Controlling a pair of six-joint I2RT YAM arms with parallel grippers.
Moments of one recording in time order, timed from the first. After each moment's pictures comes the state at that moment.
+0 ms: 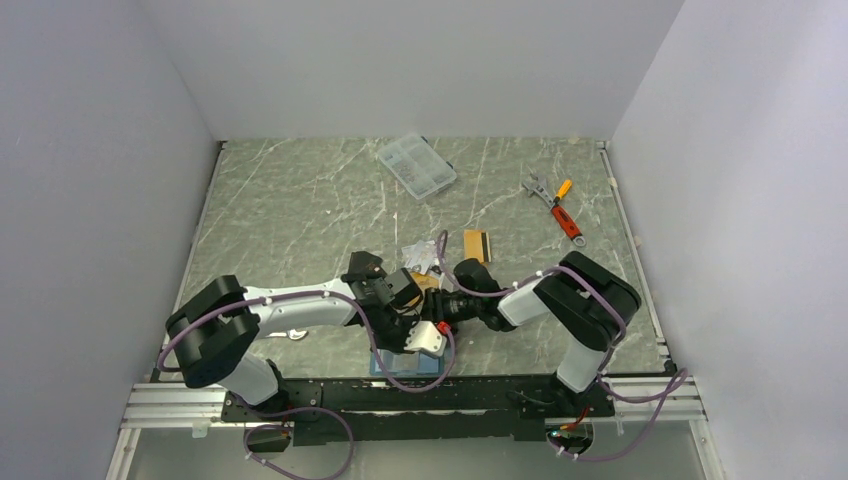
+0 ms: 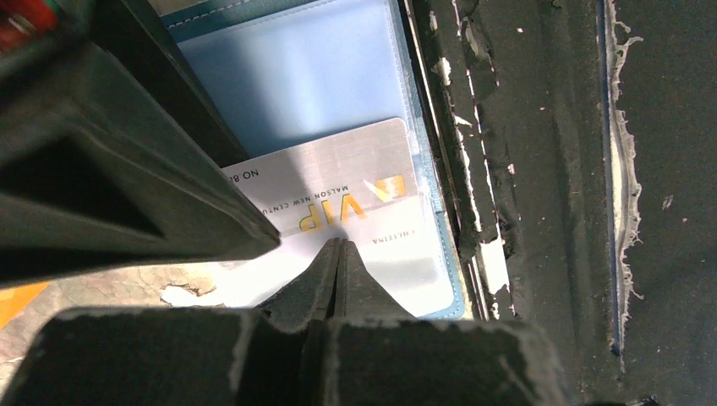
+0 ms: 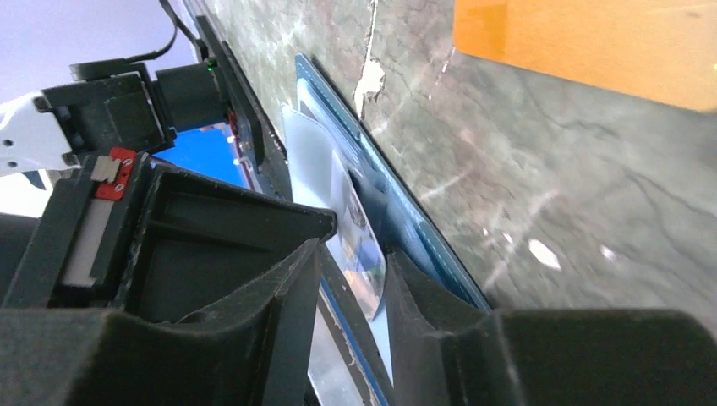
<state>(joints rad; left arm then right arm) -1.02 1.52 0.84 -0.58 0.42 0.78 0.77 1.75 0.49 0.55 -0.74 0.93</state>
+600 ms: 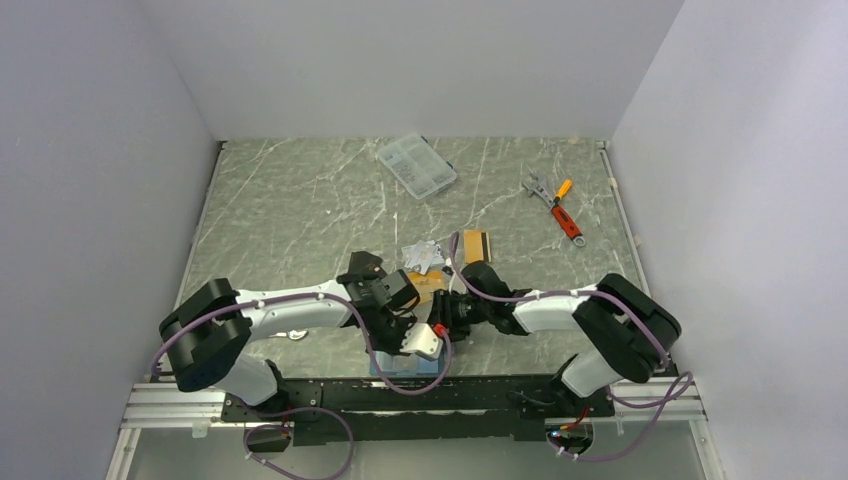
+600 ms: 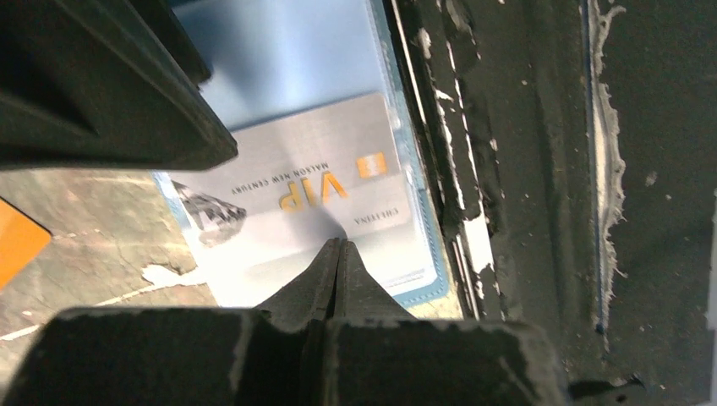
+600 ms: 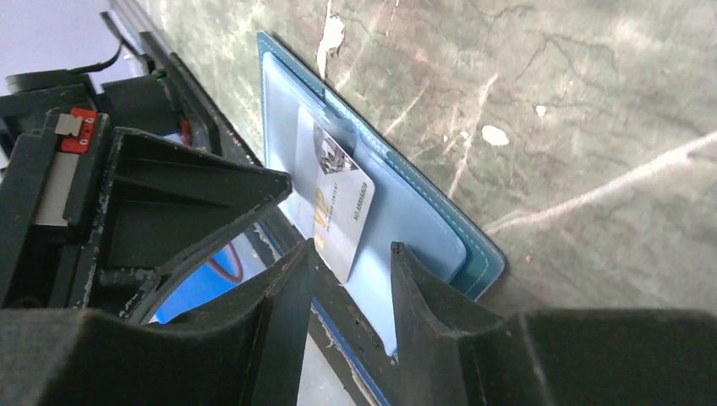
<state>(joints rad) -1.02 1.49 0.83 -0.60 0.41 0.78 0.76 1.52 0.44 0.32 -0.61 0.88</state>
